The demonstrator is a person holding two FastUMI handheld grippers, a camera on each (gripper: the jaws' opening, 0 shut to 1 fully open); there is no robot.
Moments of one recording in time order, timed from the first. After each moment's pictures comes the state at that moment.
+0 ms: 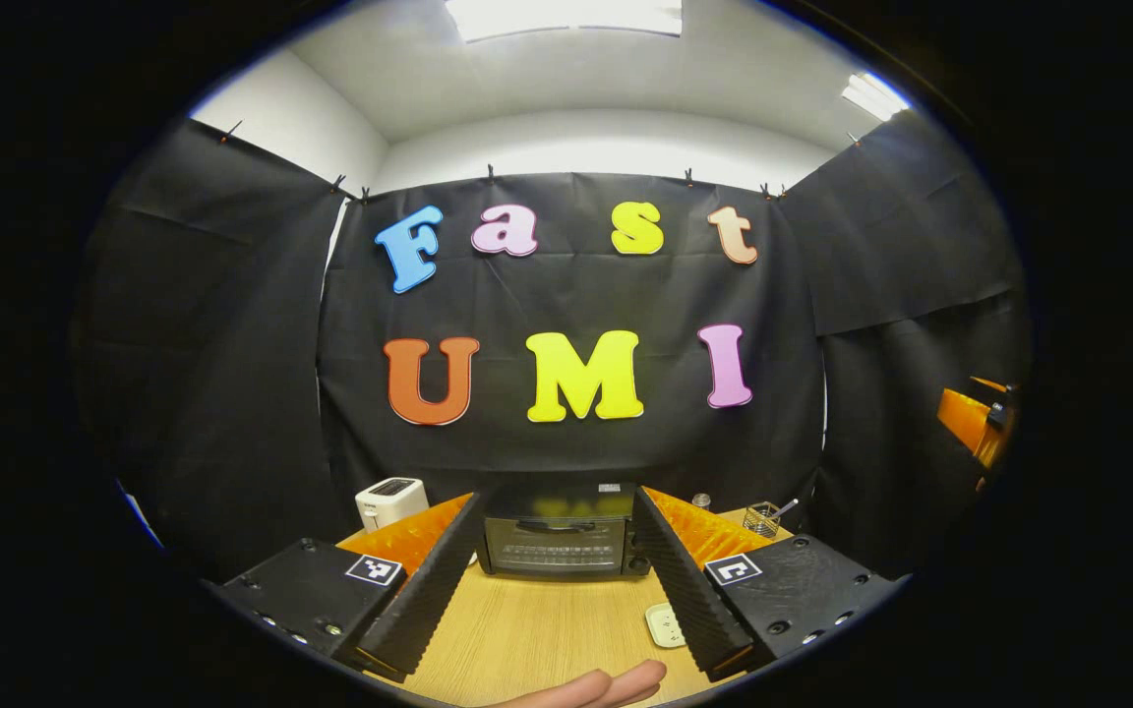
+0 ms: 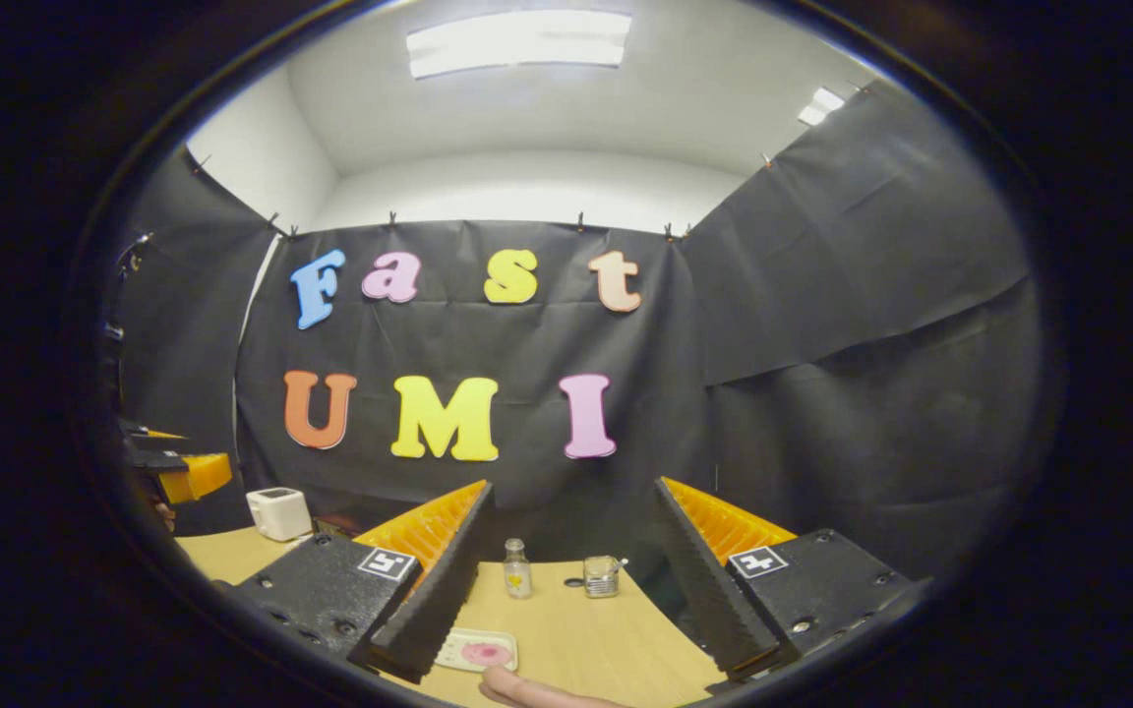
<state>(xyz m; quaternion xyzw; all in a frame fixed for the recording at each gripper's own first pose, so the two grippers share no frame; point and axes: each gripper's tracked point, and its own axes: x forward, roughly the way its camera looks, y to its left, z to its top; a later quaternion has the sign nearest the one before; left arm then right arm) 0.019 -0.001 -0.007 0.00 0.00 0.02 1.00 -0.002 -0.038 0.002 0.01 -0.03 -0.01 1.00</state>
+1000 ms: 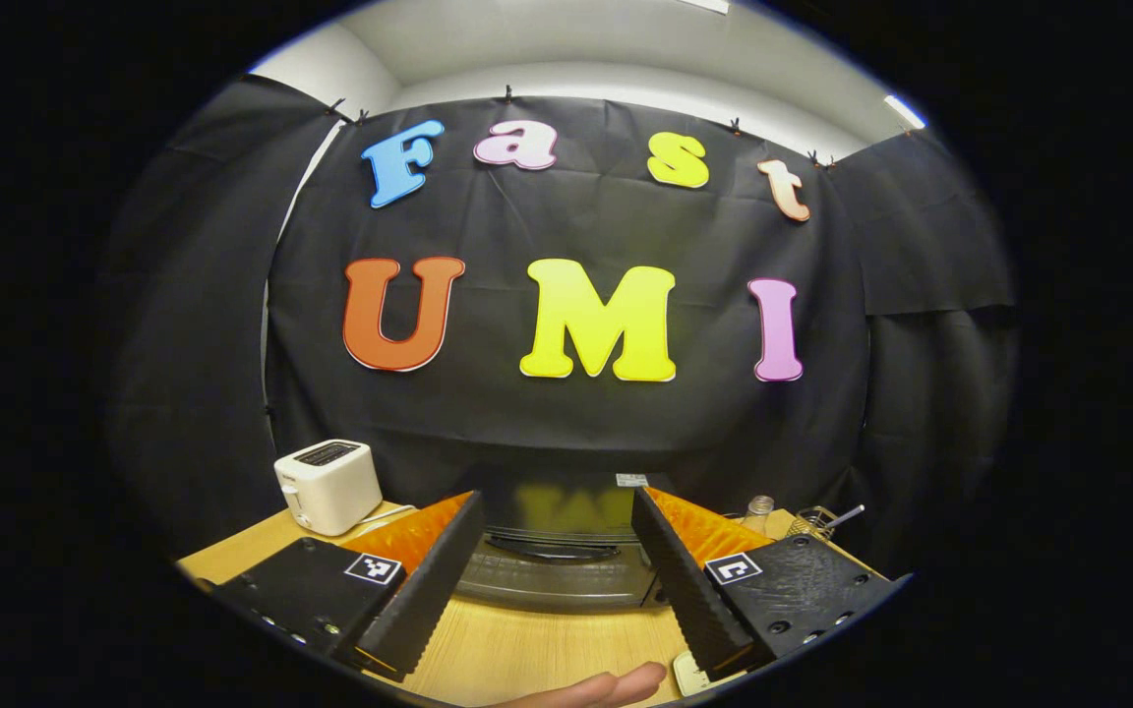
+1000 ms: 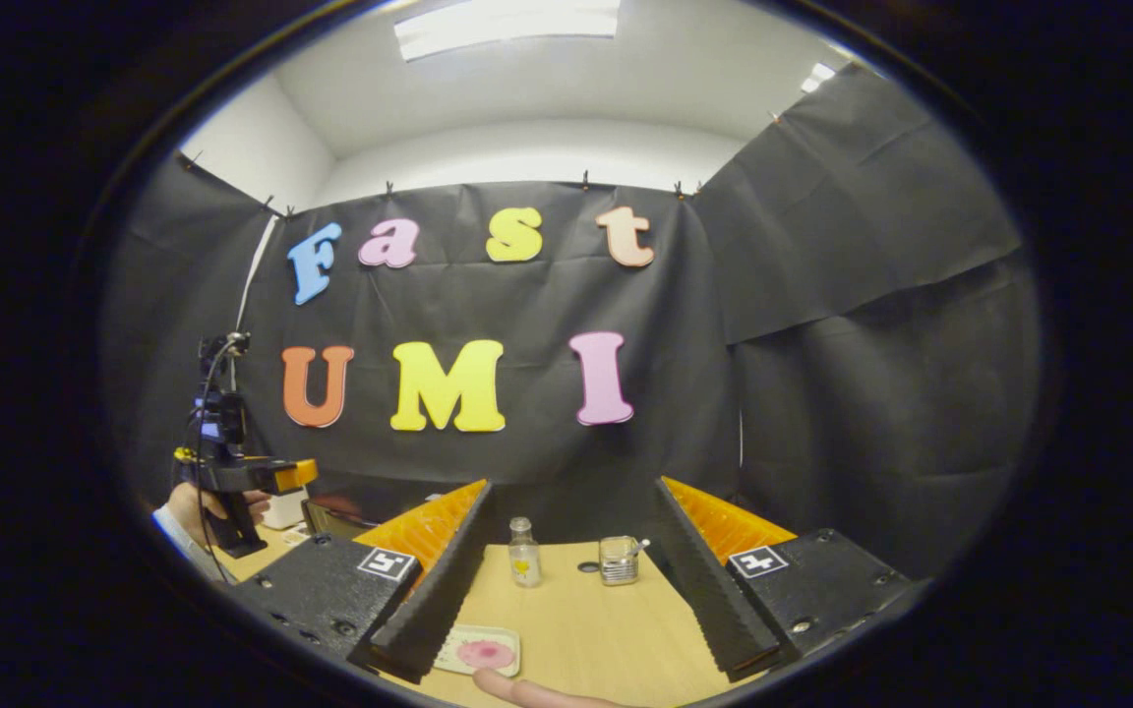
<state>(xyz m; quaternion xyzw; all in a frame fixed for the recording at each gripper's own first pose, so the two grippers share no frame) 0.276 0.030 -0.119 -0.05 0.06 0.01 1.00 0.083 -0.038 -0.070 0.02 0.03 0.01 1.00</state>
